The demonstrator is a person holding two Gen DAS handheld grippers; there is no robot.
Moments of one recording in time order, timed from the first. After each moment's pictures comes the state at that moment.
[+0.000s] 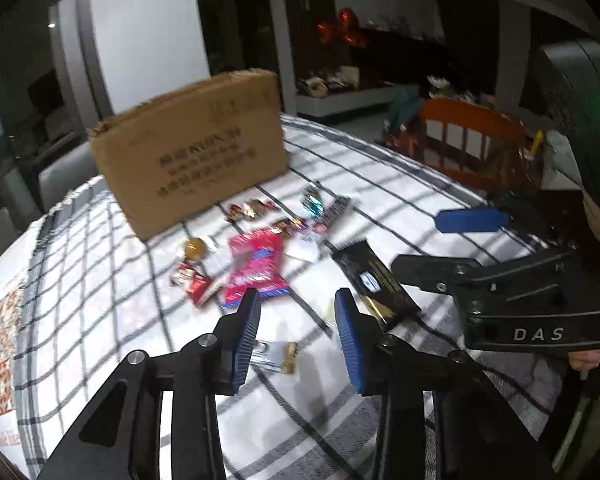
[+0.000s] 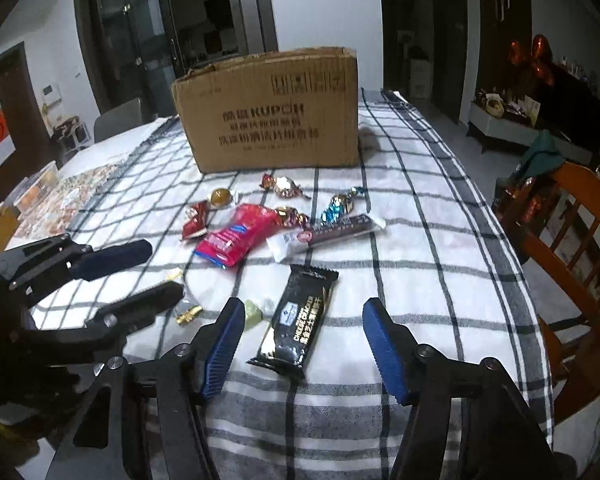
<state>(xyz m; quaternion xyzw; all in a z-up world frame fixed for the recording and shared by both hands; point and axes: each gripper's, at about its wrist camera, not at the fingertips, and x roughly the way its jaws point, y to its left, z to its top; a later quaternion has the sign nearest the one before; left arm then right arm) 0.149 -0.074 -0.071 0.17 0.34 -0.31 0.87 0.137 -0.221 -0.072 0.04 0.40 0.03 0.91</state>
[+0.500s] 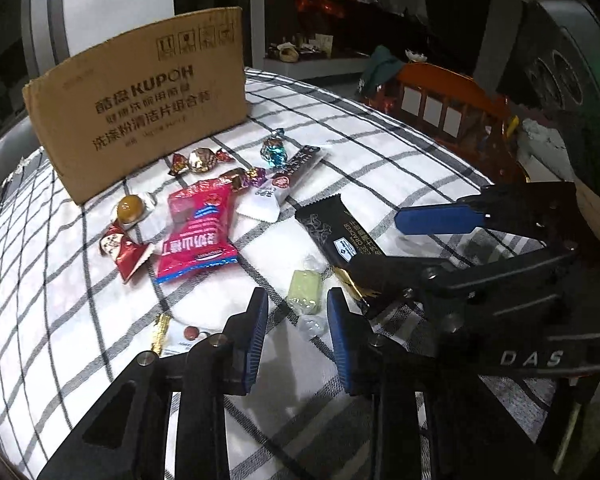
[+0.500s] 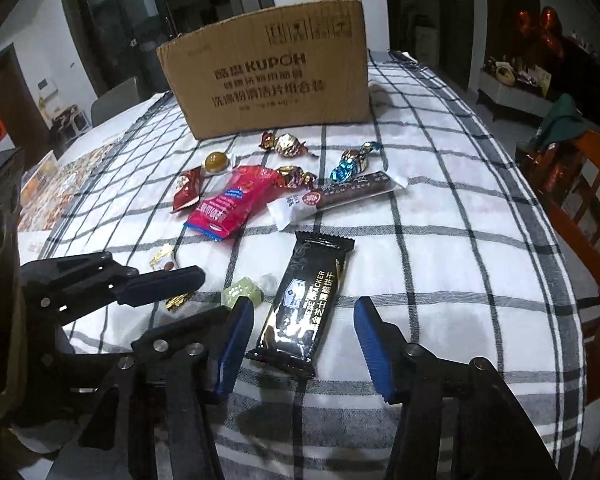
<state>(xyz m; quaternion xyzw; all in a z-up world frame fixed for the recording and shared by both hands) 0.170 -0.090 -0.109 0.16 0.40 -0.35 0.83 0.158 -0.218 -0.102 0.06 0.45 0.04 0.89</state>
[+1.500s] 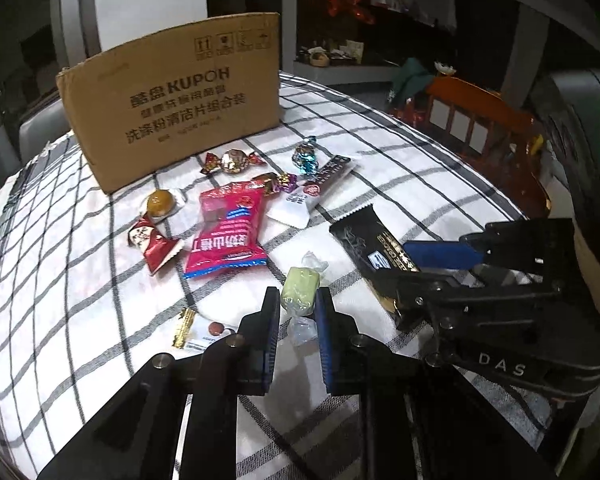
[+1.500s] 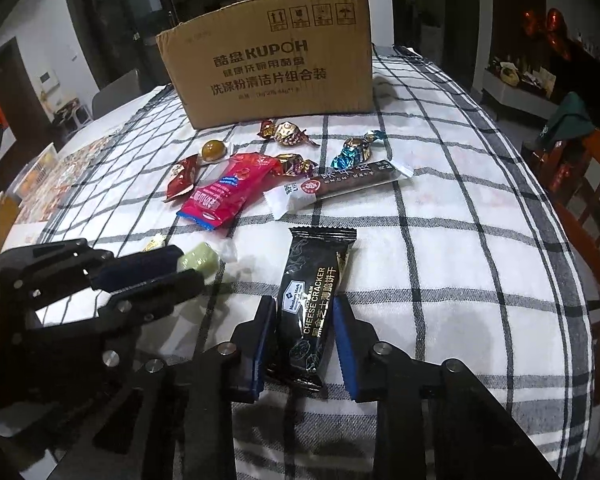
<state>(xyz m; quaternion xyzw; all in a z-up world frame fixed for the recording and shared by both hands) 0.173 -0.082 -0.102 0.13 0.40 -0.30 0.85 0.160 -0.218 -0.112 0.05 0.46 0.05 0.89</state>
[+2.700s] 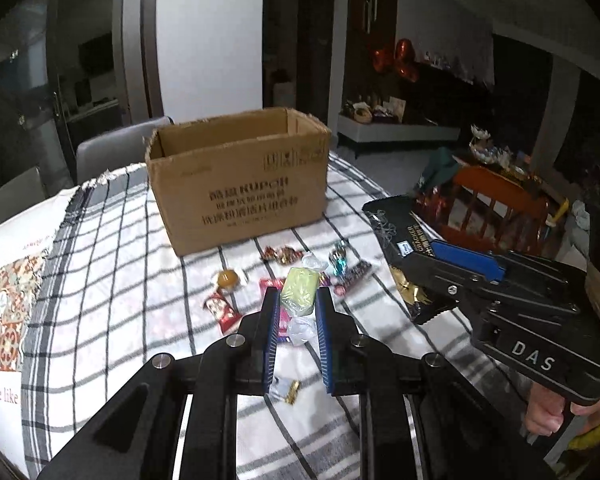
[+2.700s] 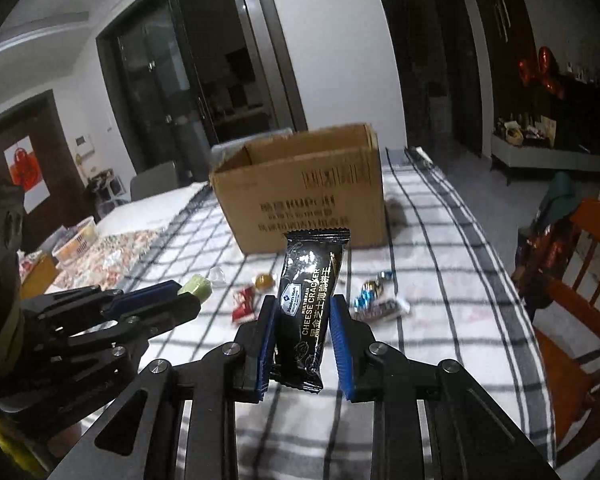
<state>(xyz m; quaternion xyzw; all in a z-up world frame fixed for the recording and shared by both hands) 0.164 -0.060 0.000 0.07 0.33 -0.23 0.91 0.143 -0.228 -0.005 0.09 0.30 0.08 0.95</state>
